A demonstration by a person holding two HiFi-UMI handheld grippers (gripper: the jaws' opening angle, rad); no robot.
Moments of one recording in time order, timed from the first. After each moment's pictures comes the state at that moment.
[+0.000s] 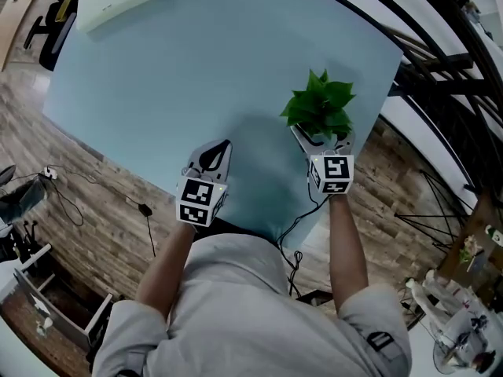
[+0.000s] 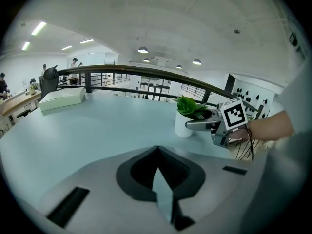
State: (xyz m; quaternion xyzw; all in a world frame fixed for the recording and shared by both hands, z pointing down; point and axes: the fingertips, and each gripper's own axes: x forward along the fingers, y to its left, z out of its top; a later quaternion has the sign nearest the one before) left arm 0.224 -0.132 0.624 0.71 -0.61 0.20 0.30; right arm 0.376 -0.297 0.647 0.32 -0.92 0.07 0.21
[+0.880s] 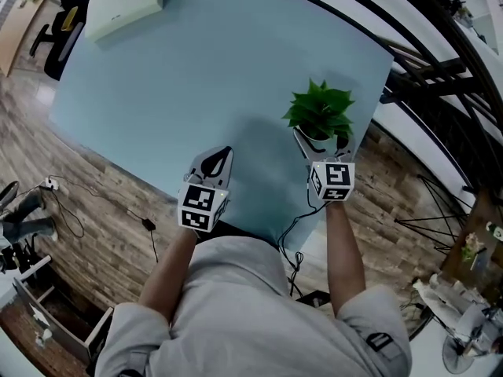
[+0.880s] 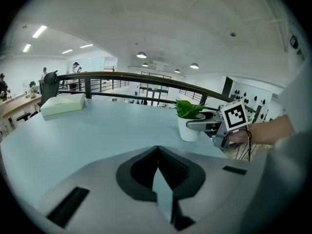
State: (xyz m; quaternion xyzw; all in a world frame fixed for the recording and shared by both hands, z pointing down) left arm 0.223 -0.124 0.595 0.72 -0.61 0.18 0.27; right arm 0.385 -0.285 0.615 0.36 -0.91 0.07 0.18
